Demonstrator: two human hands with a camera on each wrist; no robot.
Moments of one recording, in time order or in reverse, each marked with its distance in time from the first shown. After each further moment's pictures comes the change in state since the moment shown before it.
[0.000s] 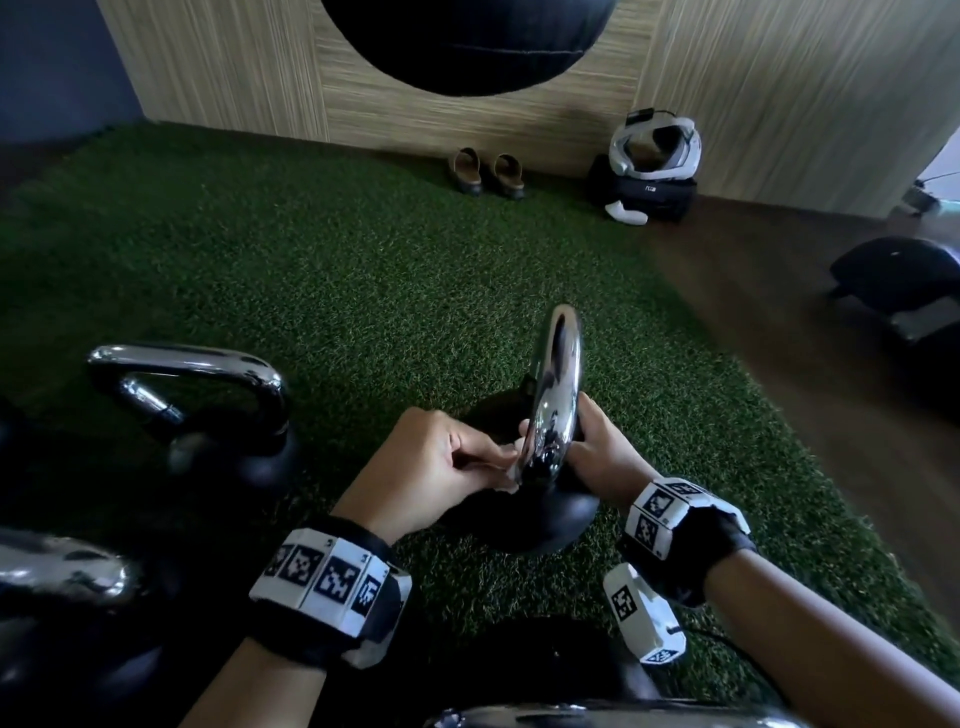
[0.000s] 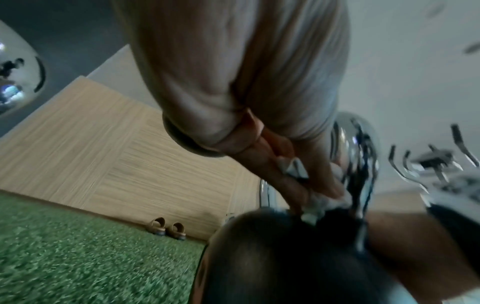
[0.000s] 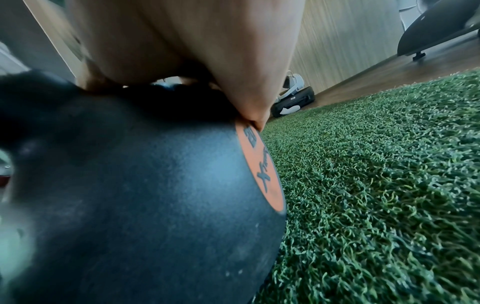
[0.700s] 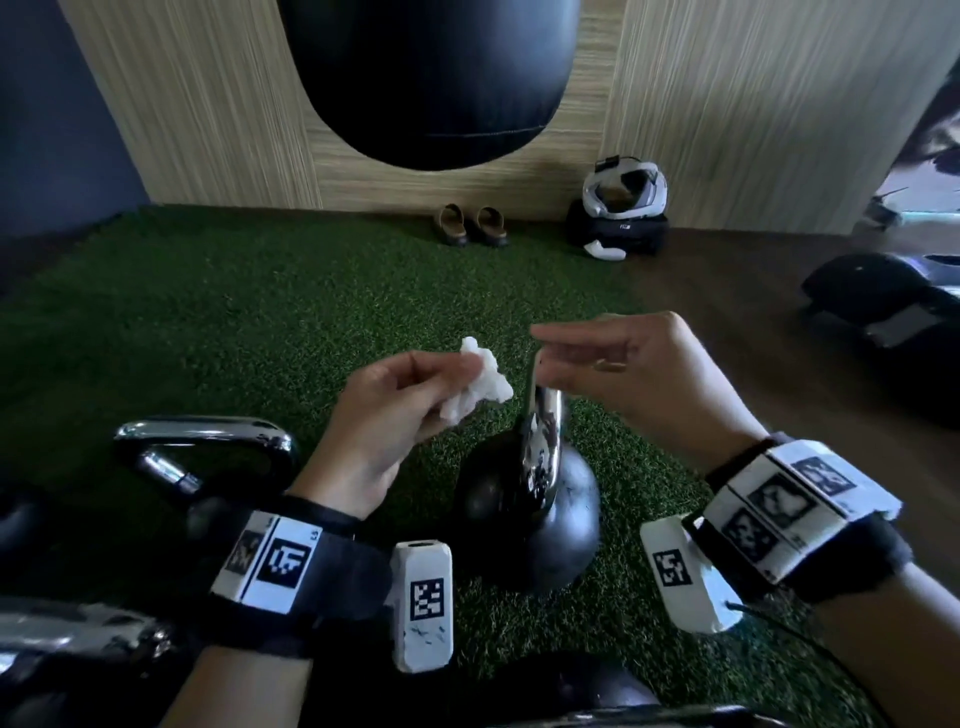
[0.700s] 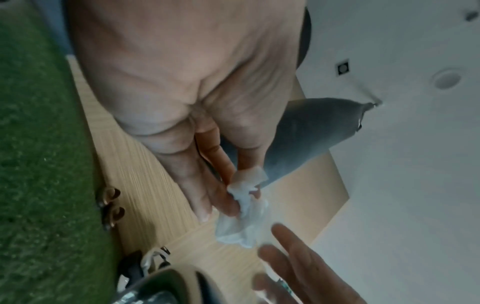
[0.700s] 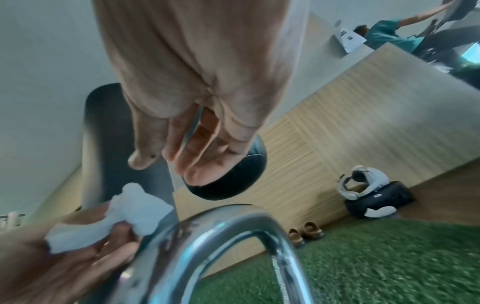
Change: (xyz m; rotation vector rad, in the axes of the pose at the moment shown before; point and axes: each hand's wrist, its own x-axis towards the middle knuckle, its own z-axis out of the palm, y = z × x) left_hand 0.026 0.062 -0.048 -0.632 0.249 -0.183; right_hand -0.087 -0.203 -0.077 -0.009 0.122 -0.376
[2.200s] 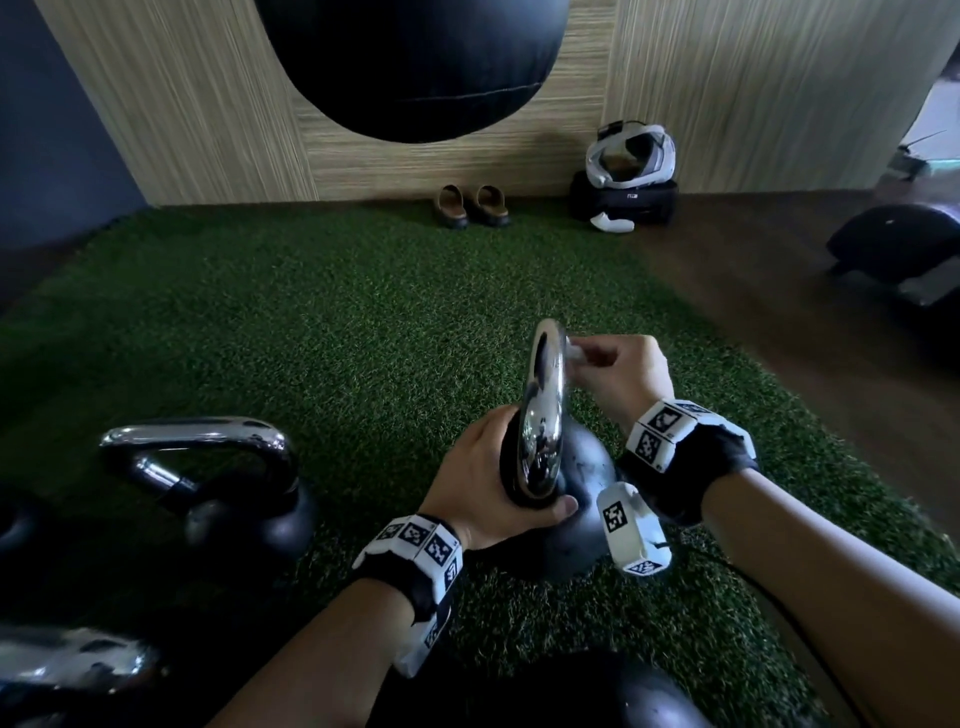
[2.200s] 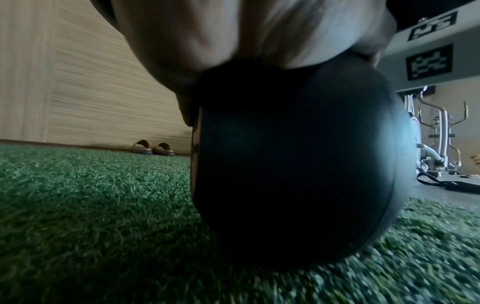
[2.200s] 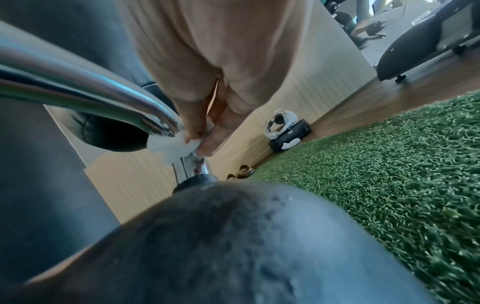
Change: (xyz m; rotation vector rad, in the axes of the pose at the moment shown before) left_hand 0.042 -0.150 0.015 0.914 -0.220 0.477; right_hand 0.047 0.133 0.047 -0.029 0.379 0.326
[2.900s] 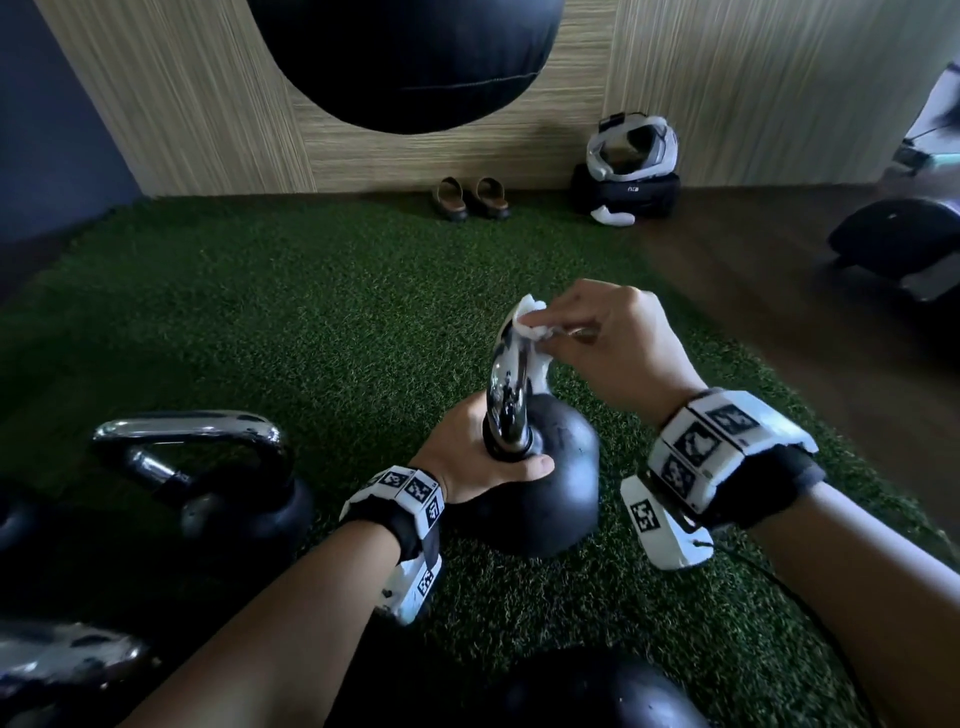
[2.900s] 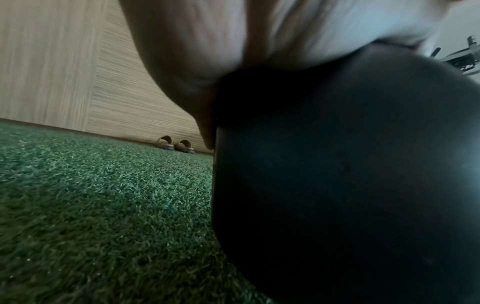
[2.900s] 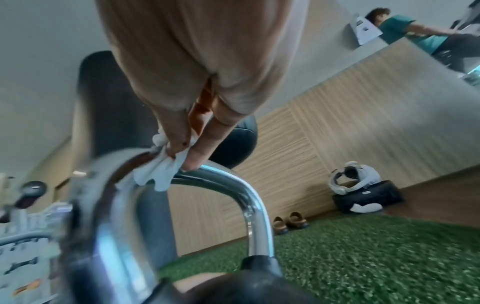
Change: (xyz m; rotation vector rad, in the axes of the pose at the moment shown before) left_hand 0.032 -0.036 -0.004 -0.271 -0.176 -0.171; right_hand -0.015 -0.059 -0.025 -0.110 -0.183 -0.507
